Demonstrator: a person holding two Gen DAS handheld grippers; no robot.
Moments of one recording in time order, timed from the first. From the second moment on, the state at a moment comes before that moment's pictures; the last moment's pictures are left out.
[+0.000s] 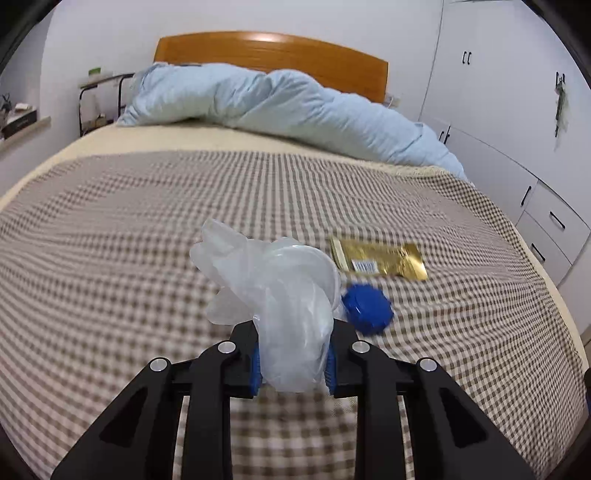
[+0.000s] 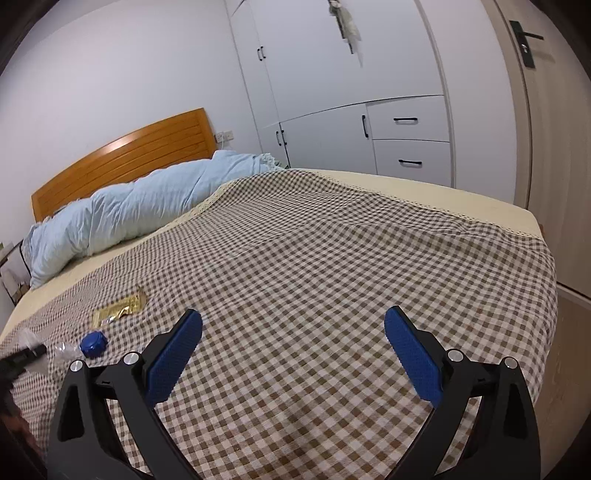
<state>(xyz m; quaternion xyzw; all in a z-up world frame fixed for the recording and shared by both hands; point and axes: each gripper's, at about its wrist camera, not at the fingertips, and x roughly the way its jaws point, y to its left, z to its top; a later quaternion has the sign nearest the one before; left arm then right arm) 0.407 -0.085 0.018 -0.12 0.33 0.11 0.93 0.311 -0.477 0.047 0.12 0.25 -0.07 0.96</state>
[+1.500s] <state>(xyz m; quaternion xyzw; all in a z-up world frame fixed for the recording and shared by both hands) 0.386 -0.020 0.003 -0.21 0.27 0.03 0.94 0.459 -0.200 -0.003 -0.03 0.44 0.14 0.89</state>
